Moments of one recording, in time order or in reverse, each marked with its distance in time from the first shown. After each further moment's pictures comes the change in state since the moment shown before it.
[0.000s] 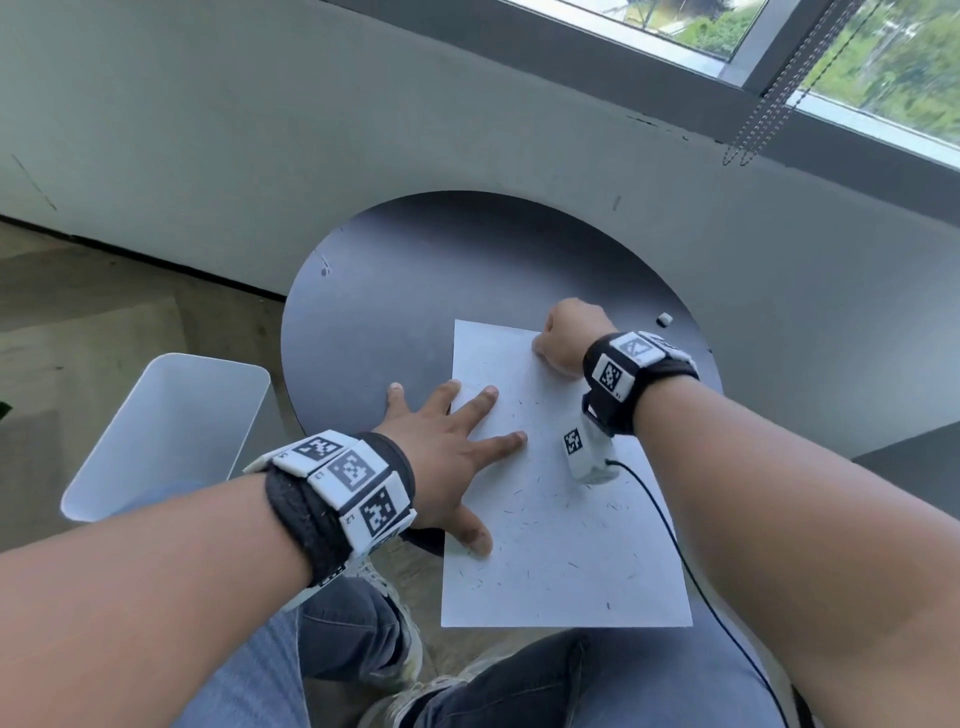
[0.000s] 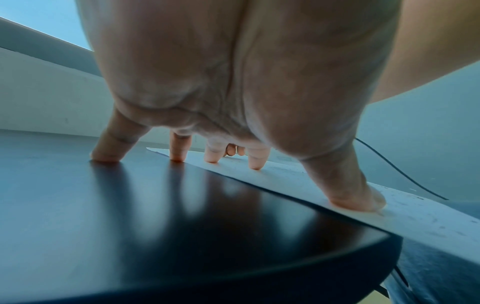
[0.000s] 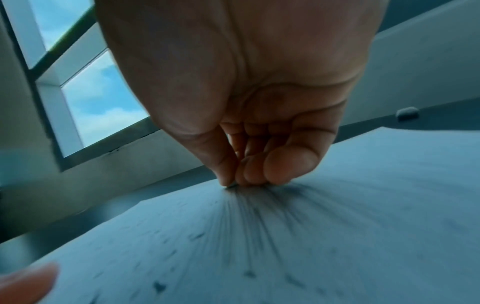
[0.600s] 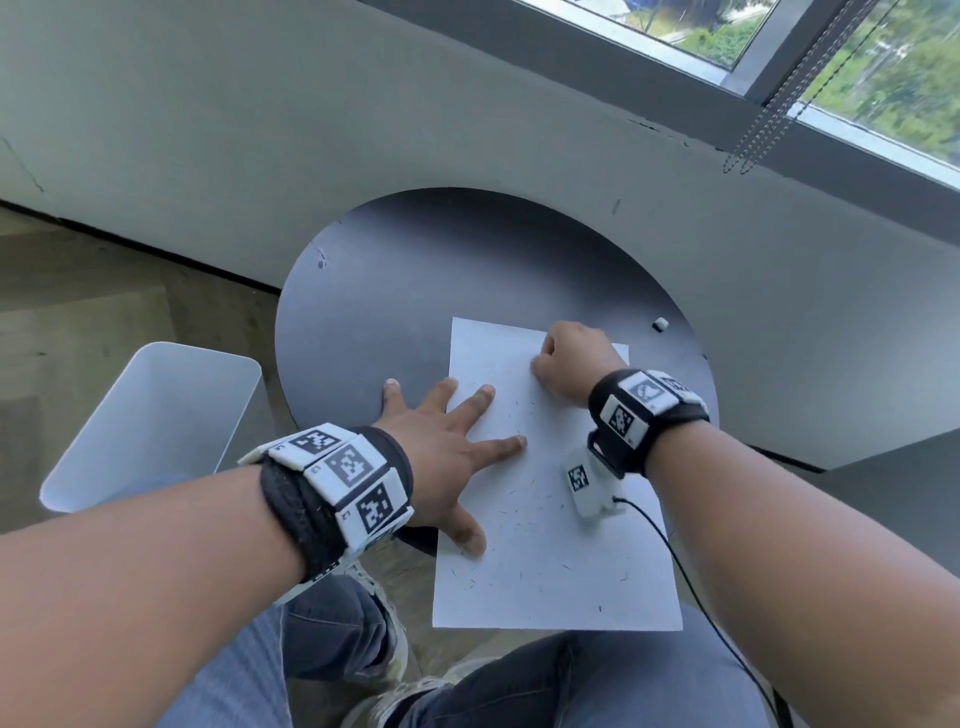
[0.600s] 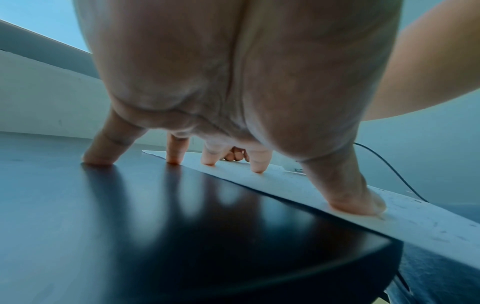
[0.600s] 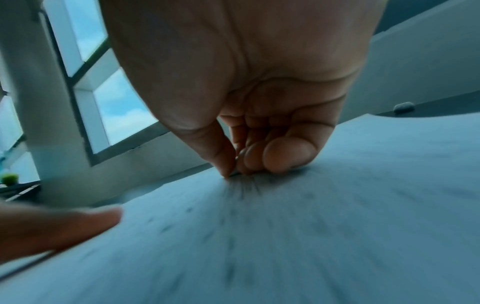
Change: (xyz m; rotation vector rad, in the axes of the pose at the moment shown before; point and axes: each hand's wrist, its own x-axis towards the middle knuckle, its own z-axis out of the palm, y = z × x) left_hand 0.001 0.002 -0.001 0.009 -0.005 0.005; right_hand -0.025 0.012 0.015 0.055 0.020 -0.044
